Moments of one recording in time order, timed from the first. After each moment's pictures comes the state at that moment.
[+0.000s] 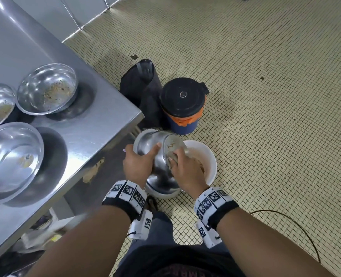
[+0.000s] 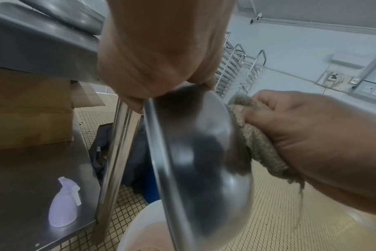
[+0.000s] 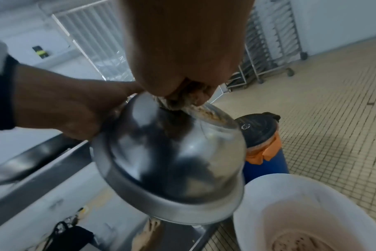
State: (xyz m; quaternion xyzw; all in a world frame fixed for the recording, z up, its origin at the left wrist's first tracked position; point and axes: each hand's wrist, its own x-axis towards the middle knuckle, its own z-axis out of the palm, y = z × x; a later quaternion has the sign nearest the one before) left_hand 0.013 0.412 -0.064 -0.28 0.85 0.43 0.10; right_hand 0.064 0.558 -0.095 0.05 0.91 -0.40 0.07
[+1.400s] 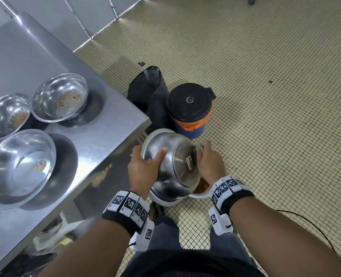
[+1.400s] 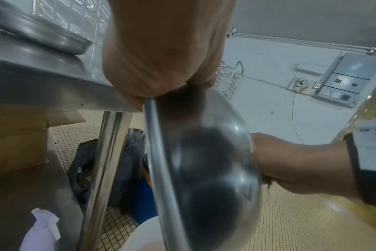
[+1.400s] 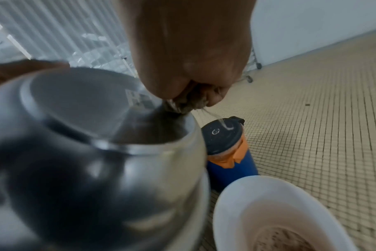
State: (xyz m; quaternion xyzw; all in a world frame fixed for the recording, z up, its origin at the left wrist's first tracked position) left_hand 0.017 0.409 -0.038 -0.21 0.86 0.45 0.09; right_hand 0.032 0.606 -0.115 0.17 0.91 -0.37 0.07
